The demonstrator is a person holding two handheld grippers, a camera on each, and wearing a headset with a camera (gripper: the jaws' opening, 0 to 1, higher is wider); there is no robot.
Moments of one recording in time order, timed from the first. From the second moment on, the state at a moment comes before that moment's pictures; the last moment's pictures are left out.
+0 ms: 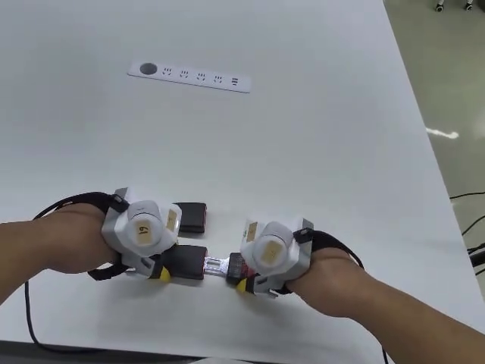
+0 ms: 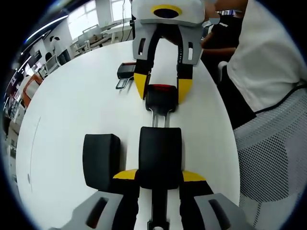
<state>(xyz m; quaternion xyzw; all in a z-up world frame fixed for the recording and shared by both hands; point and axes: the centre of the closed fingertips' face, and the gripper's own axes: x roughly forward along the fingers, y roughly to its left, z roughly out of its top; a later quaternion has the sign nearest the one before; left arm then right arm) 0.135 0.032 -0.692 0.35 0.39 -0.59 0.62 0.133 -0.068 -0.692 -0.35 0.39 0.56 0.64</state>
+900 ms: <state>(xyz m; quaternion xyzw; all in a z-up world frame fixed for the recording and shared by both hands) 0.136 0.032 -0.693 0.35 0.38 -0.59 0.62 0.134 -0.047 -0.692 -0.34 0.36 0.59 0.64</state>
